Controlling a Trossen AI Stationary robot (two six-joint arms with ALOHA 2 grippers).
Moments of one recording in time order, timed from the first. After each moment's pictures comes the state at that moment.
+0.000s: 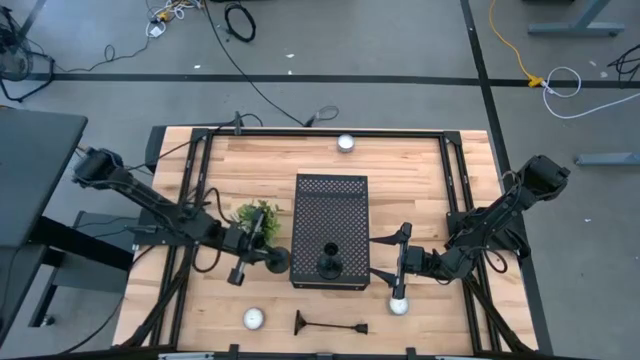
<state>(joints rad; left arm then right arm) -0.47 1.12 0.45 0.81 -0.21 0.07 0.75 1.34 0.51 0.83 0.90 -0.03</state>
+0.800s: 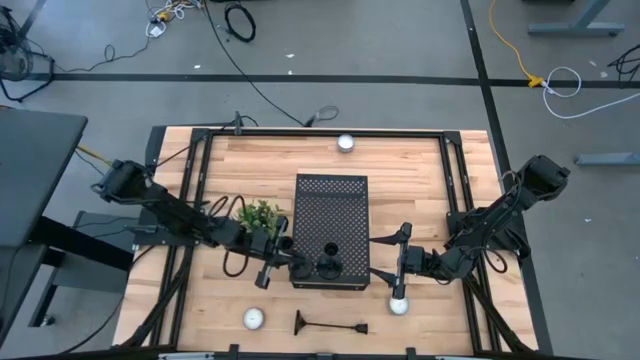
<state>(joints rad) -0.39 1.49 0.51 1.15 -0.15 0.00 0.75 1.34 0.51 0.83 0.90 -0.03</state>
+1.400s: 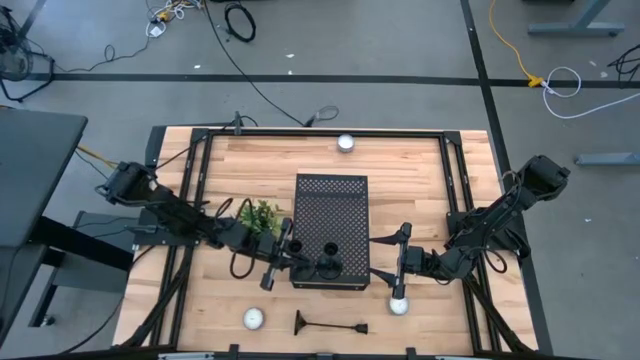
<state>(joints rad) -0.38 1.53 0.54 1.12 -0.13 -0.02 0.75 1.34 0.51 0.82 0.90 -0.03</state>
